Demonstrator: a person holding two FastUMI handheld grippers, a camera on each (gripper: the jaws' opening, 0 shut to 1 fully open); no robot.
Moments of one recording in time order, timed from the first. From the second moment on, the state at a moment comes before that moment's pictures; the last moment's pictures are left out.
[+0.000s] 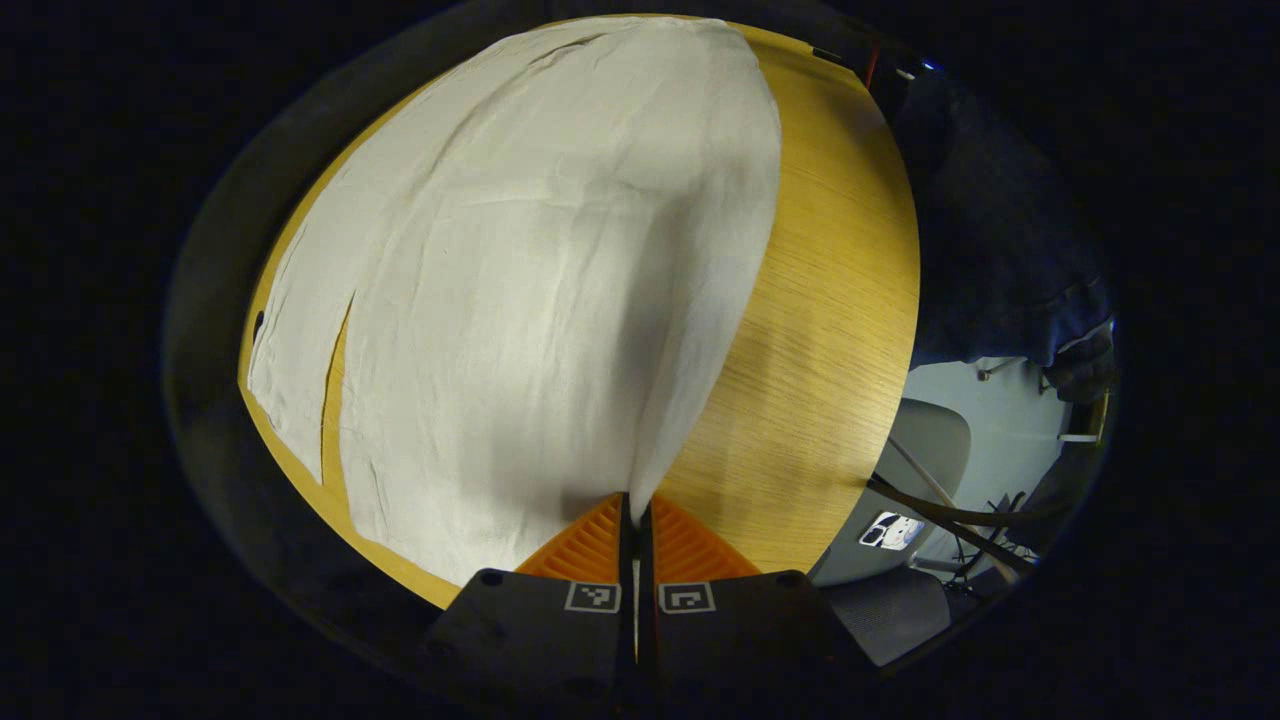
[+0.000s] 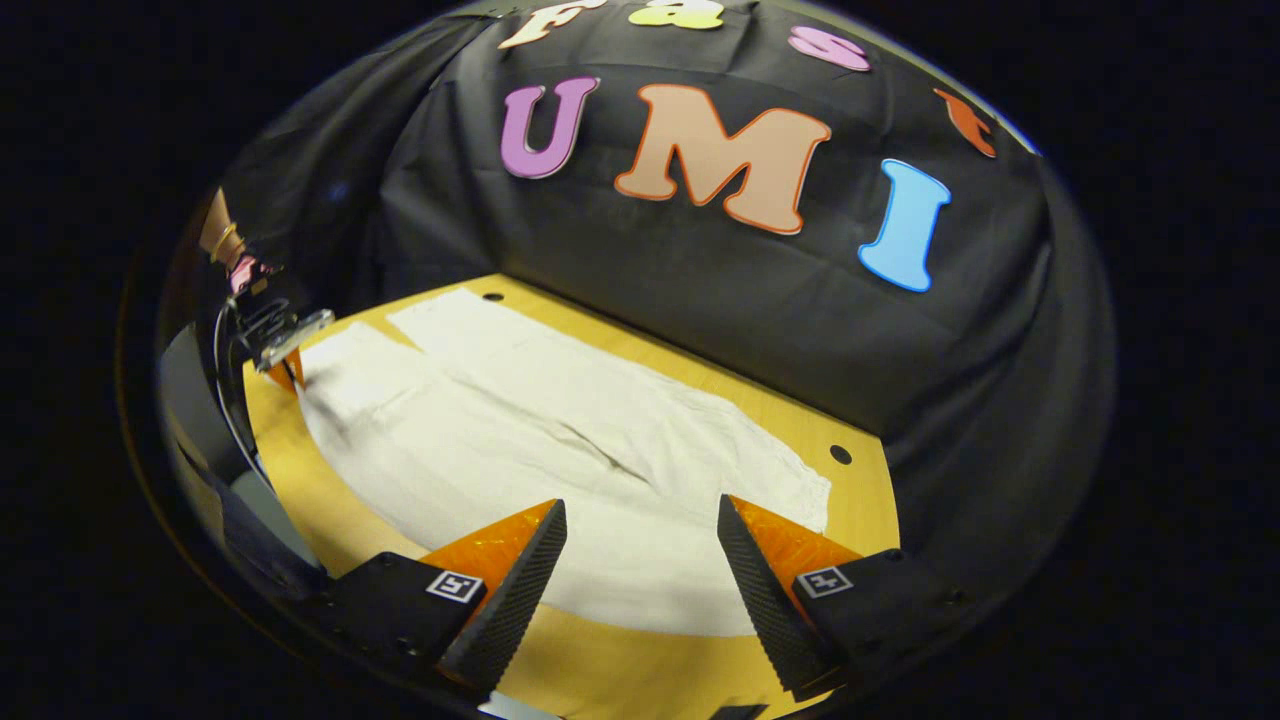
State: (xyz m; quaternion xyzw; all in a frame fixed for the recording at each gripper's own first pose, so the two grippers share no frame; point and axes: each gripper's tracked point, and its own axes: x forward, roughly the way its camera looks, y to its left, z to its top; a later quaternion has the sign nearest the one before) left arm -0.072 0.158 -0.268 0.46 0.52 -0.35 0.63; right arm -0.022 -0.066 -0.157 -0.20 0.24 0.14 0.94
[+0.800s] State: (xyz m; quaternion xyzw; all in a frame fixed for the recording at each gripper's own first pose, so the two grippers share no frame) left arm -0.070 0.162 -0.270 0.47 0.55 -0.33 0.61; right arm -0.041 -0.172 -0.314 -0.39 0.48 0.29 0.73
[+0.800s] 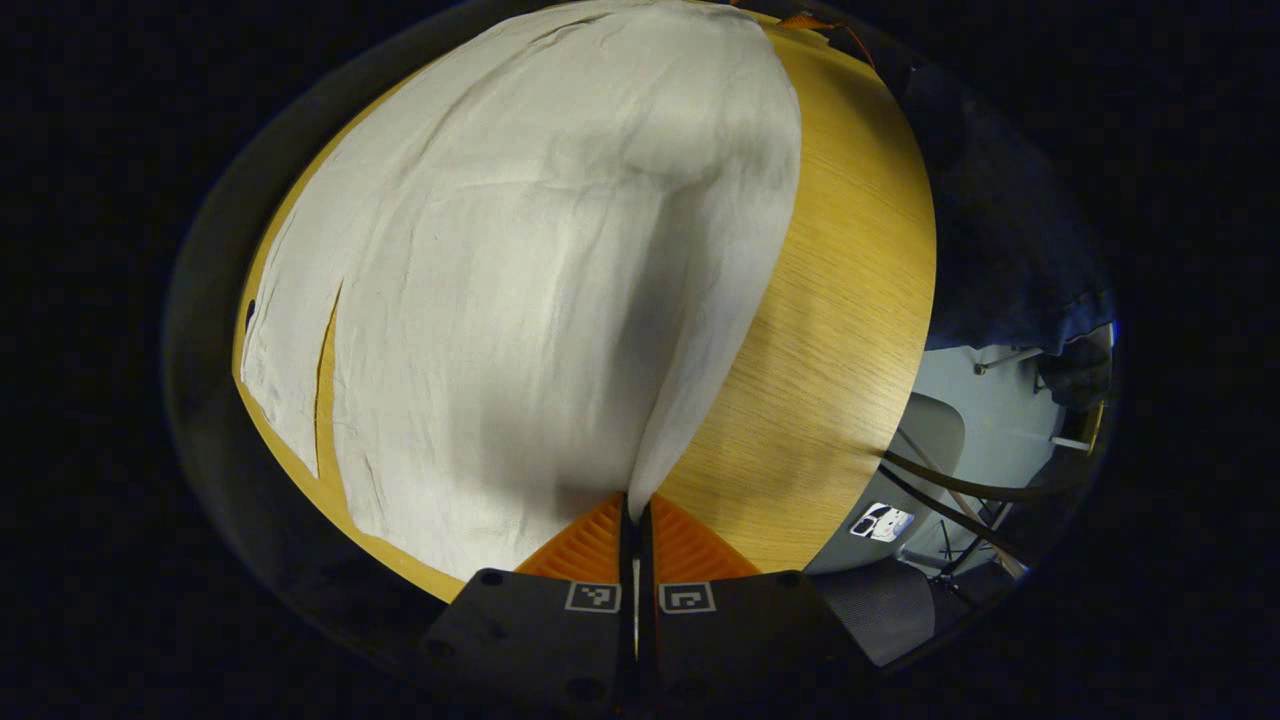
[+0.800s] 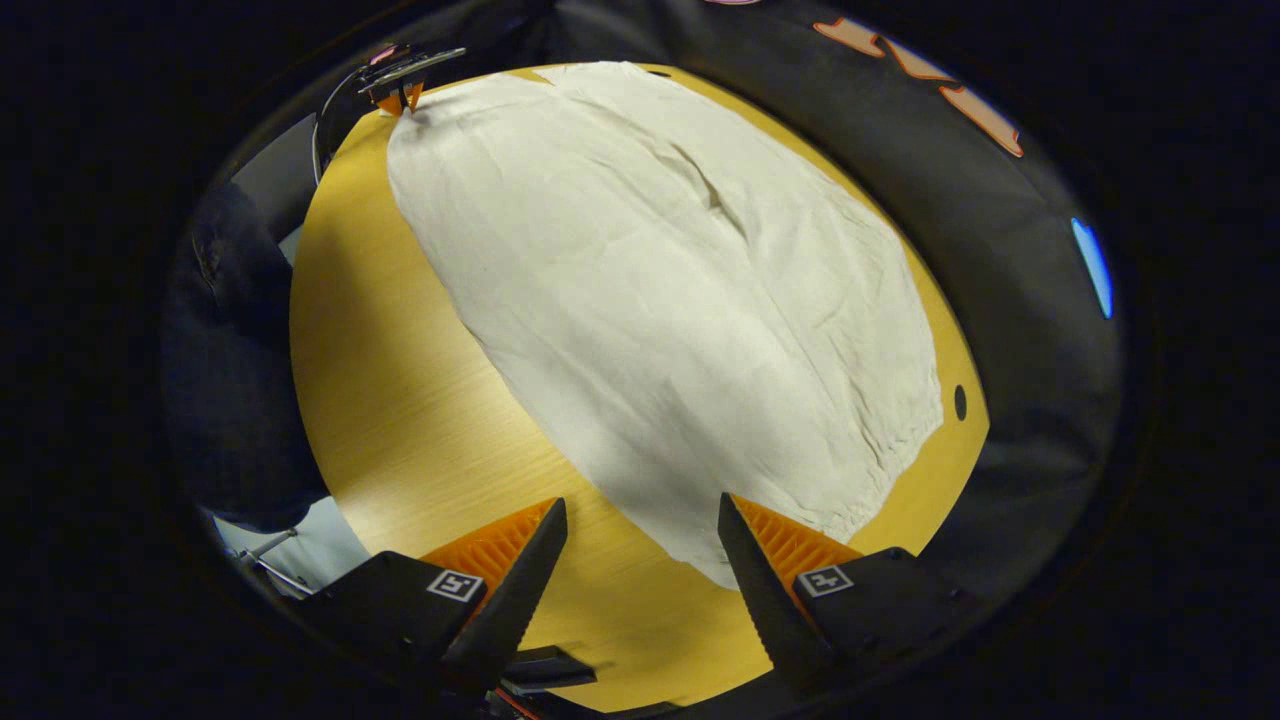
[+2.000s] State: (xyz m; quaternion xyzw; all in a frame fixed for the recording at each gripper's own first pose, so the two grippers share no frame) left arm -0.070 0.164 -0.270 0.45 0.58 -0.34 0.59; right arm -0.021 -0.188 -0.338 -0.33 0.59 0.25 0.69
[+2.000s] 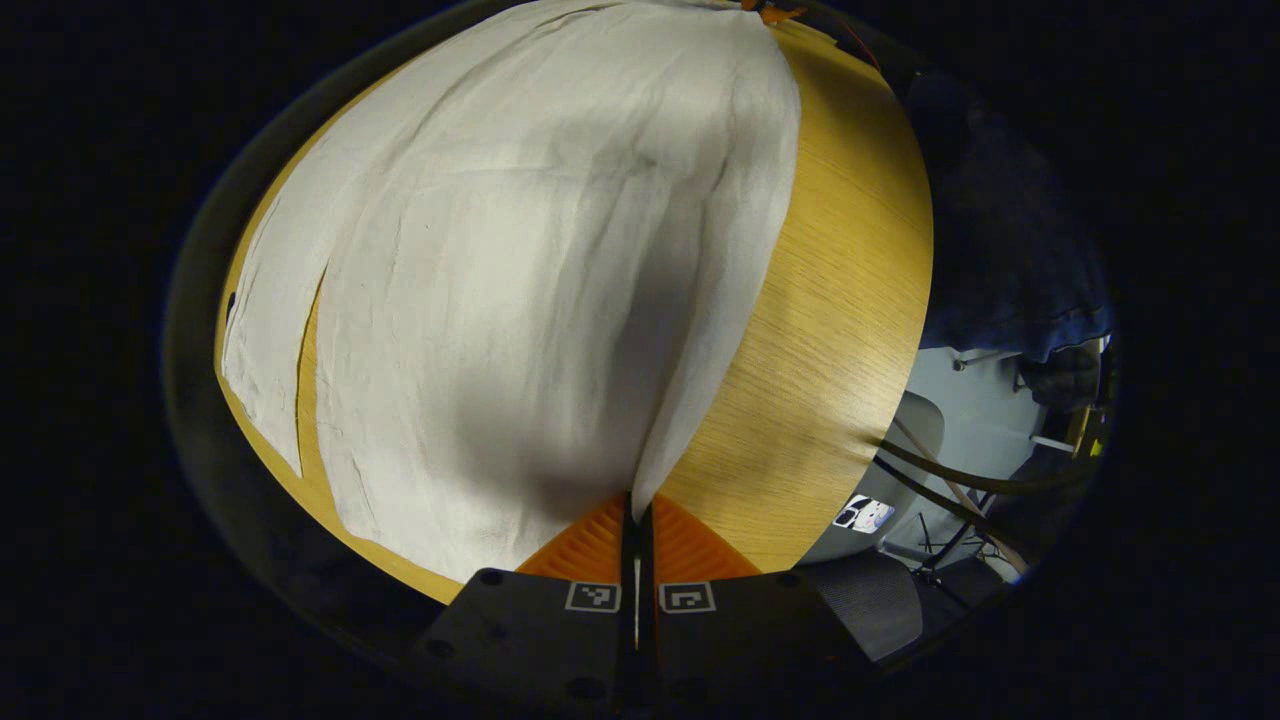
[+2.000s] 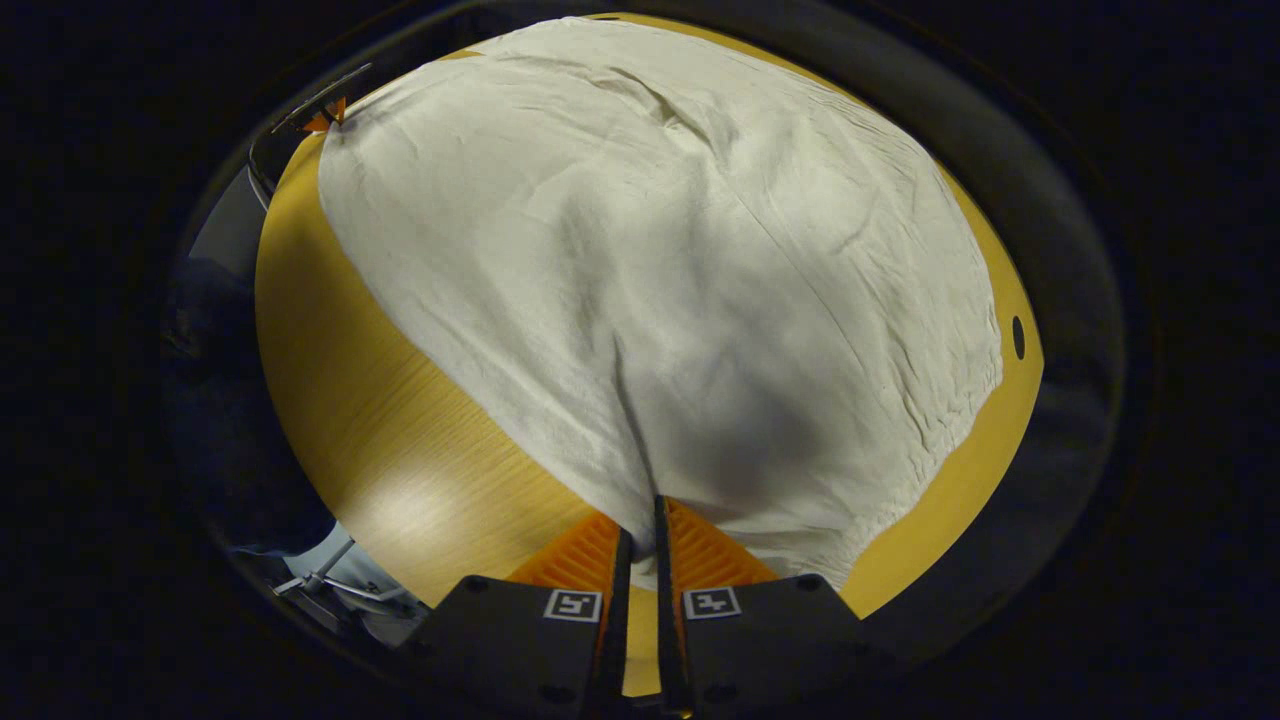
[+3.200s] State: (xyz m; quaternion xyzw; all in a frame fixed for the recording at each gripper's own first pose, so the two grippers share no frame) left arm 0.080 0.143 -0.163 0.17 0.37 -0.04 0.91; right arm 0.031 -0.178 -0.264 -0.11 0.46 0.04 0.88
